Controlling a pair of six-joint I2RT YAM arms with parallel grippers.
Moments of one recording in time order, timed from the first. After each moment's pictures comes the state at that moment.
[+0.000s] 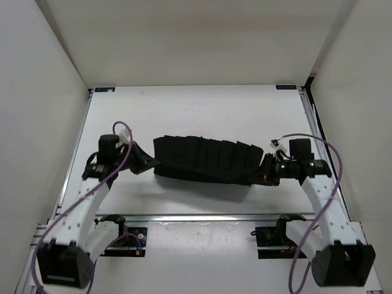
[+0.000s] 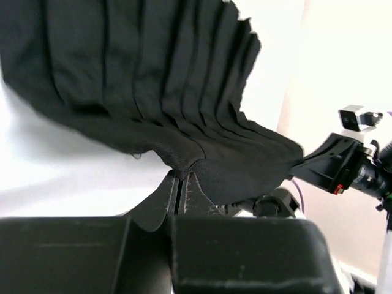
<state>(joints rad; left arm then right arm) -0.11 0.80 0.65 -0.51 0.58 -0.79 0.11 0.85 0.75 -0.97 -0.75 0.37</state>
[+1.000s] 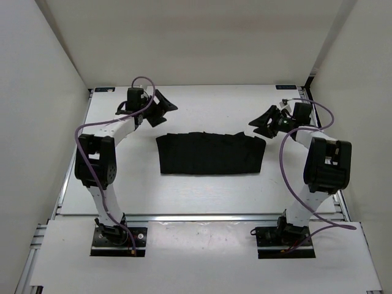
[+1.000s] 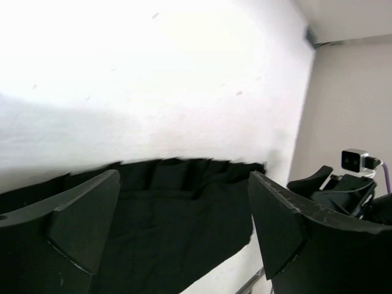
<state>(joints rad) -0.17 1.89 1.34 -0.07 0.40 -0.85 -0.13 1.81 1.08 0.00 -0.94 0.64</state>
